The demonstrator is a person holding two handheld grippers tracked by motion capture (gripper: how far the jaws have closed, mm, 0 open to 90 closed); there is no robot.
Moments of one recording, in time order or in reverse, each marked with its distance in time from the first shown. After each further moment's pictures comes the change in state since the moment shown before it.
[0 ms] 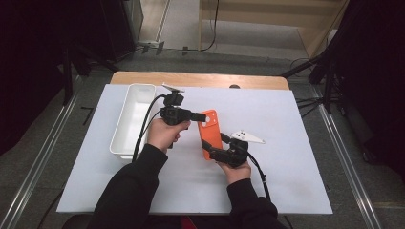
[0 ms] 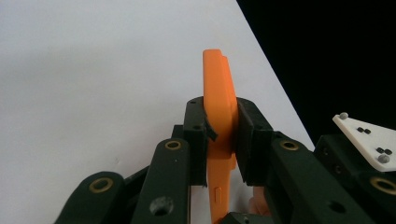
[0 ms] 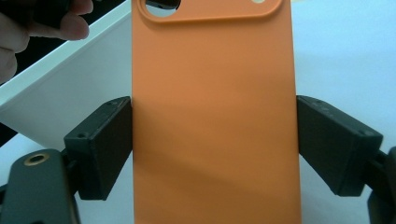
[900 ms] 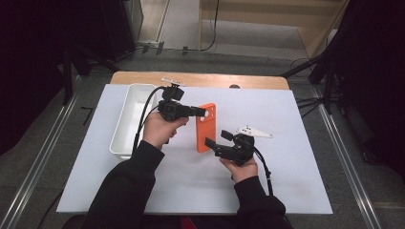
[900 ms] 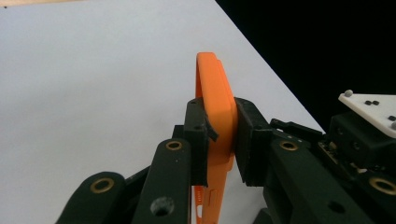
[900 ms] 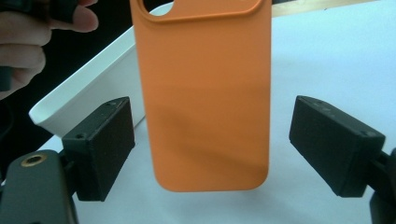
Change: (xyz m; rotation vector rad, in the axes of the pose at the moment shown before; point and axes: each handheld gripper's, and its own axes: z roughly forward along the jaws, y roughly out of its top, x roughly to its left) left arm -0.021 0.010 -0.020 -0.043 0.046 0.199; right arm 0.001 0.022 -0.019 0.028 0.067 0.022
